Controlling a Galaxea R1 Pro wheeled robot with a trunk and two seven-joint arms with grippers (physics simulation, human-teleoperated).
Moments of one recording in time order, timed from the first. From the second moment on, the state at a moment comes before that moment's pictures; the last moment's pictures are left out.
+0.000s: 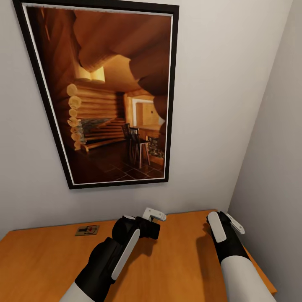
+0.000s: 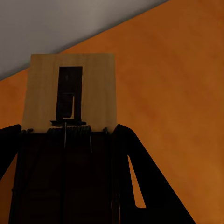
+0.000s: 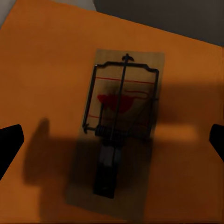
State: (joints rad) left arm -0.49 -0.17 -0.46 -1.33 0.18 1.01 0.04; right arm -0.65 0.11 -0.29 -0.91 -0.57 0.40 -0.86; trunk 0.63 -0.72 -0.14
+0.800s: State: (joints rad) left arm -0.49 -0.17 -0.46 -1.33 0.18 1.01 0.04; right arm -0.65 0.11 -0.29 -0.90 -0.57 0.40 -0.86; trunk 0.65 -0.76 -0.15
